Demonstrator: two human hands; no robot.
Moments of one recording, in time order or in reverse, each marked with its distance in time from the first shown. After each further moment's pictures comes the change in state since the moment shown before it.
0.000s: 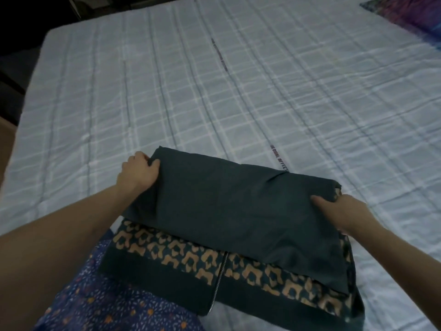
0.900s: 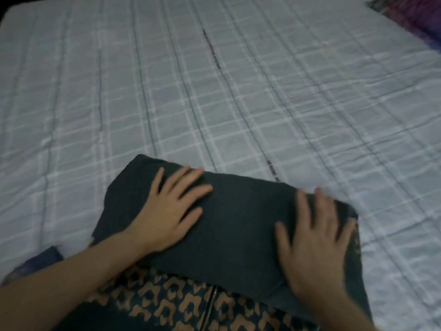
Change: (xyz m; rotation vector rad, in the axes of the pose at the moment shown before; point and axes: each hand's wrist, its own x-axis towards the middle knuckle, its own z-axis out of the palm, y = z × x) left_hand -0.035 0.044 0.058 0.245 0.059 1.022; right_hand -0.020 -0.037 0.056 -0.206 0.500 -0.461
